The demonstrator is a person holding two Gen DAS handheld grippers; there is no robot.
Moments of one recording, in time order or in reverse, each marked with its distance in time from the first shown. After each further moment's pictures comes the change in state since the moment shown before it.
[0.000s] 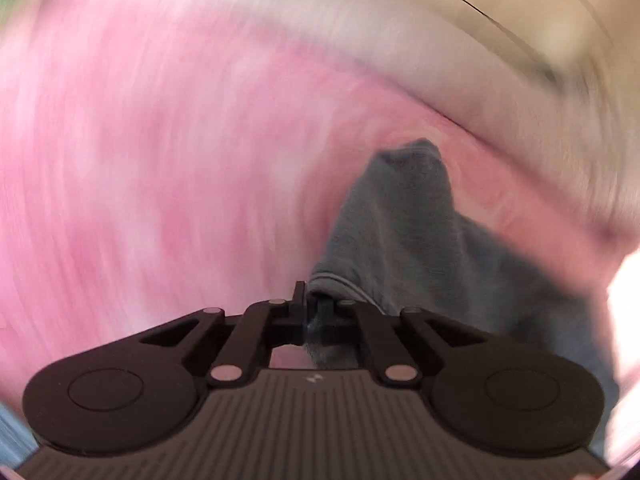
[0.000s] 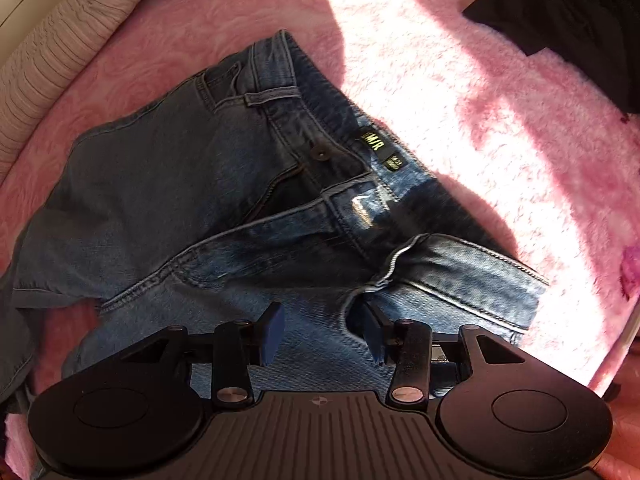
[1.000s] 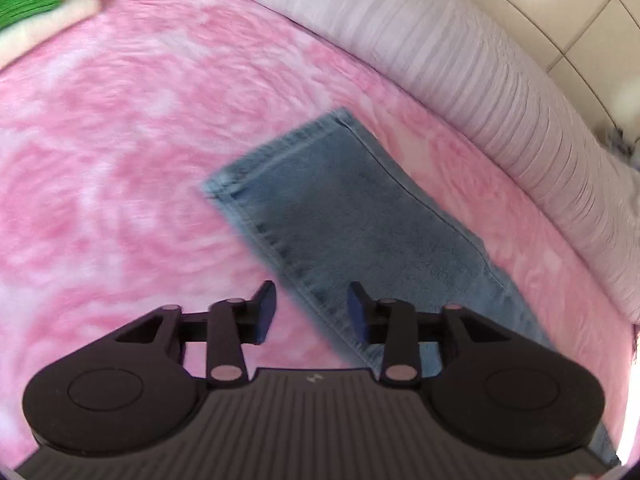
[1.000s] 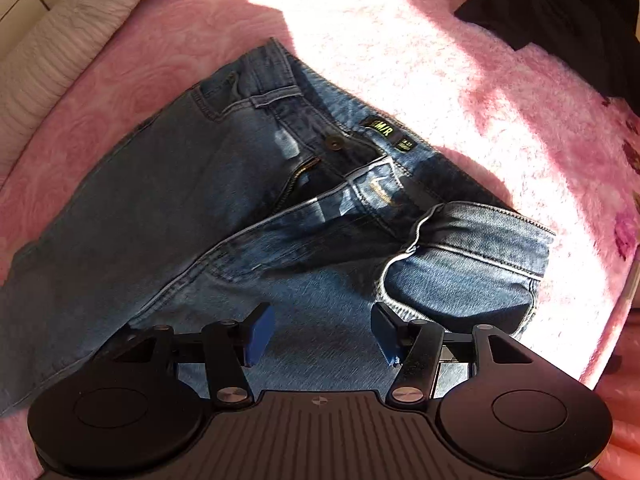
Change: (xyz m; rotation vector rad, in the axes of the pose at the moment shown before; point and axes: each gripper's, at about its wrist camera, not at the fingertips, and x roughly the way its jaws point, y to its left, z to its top) left arm 0.070 0.162 0.107 -0.282 0.159 0.065; right arm -0.011 0.031 -0.028 0.058 -0.036 -0.059
